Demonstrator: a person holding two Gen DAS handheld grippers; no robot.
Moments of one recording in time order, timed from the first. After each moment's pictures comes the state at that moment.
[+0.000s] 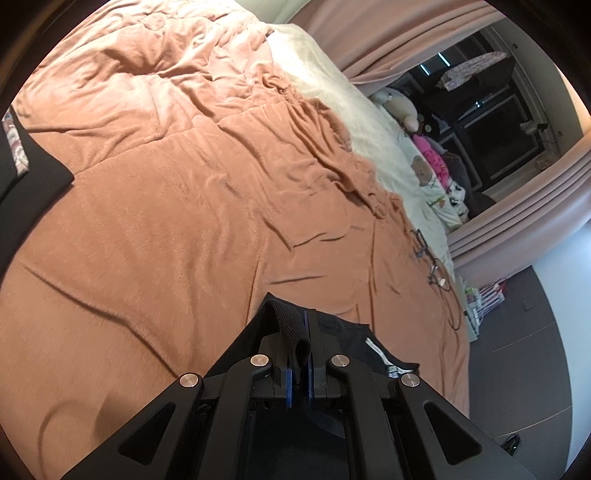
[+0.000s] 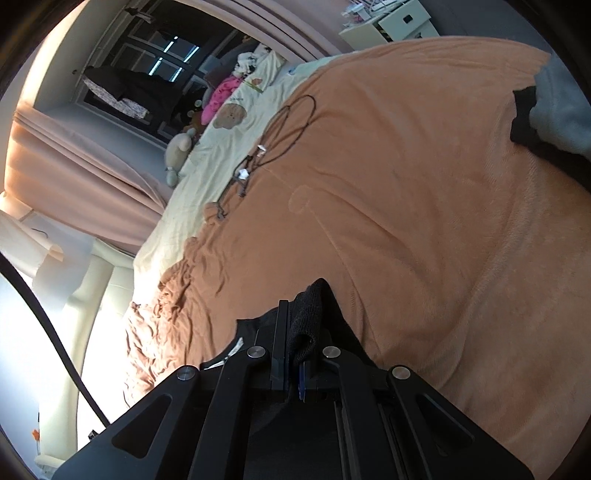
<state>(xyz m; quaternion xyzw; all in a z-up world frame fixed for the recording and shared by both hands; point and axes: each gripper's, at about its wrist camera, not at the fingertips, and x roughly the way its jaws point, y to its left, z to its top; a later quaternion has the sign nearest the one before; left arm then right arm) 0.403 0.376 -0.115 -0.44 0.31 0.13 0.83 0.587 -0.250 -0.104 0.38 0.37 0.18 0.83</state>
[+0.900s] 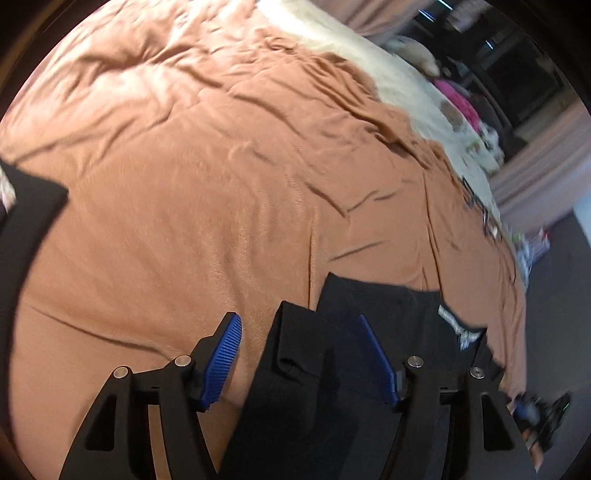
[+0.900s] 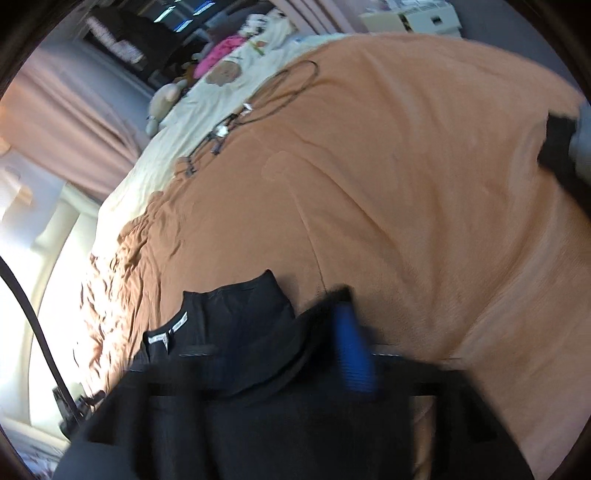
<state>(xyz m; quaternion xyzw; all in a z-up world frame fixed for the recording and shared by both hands) 0.427 0.385 -0.149 -0.34 0.42 0.15 0.83 0.609 -0.223 -0.067 0.25 0.41 0.18 0.86</state>
